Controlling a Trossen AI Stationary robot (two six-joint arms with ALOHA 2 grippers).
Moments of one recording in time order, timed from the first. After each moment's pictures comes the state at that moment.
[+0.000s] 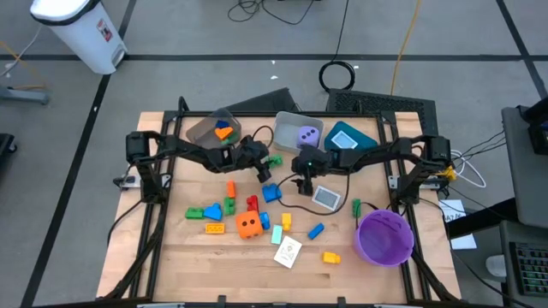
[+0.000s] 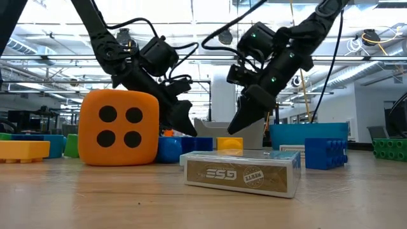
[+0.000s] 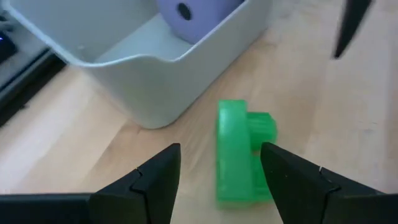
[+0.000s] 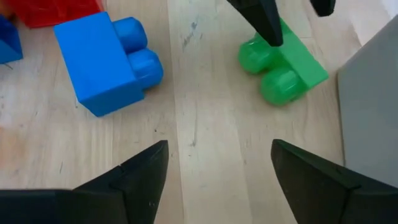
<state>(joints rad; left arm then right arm) 0.27 1.81 0.79 0.39 -0.21 -0.01 -0.19 1.68 0.85 0.04 0.00 -0.11</state>
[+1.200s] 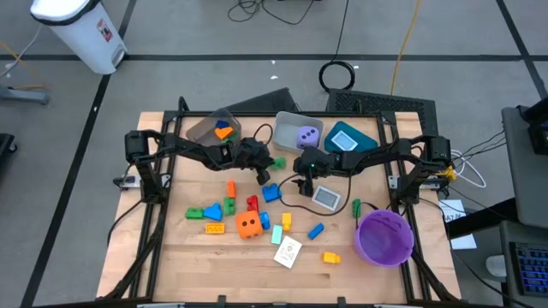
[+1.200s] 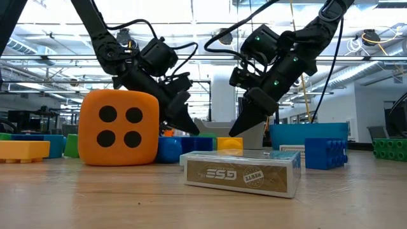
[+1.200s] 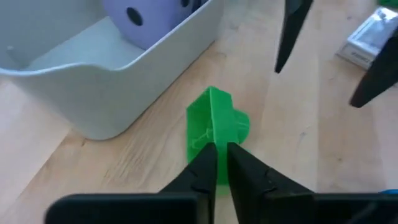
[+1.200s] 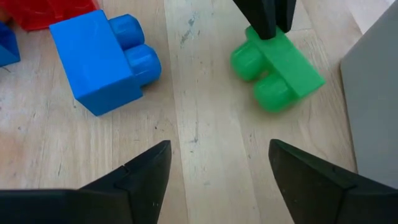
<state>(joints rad) 0.29 1.81 0.79 0.35 0.02 -0.05 -0.19 1.68 0.80 0.11 0.00 -0.06</state>
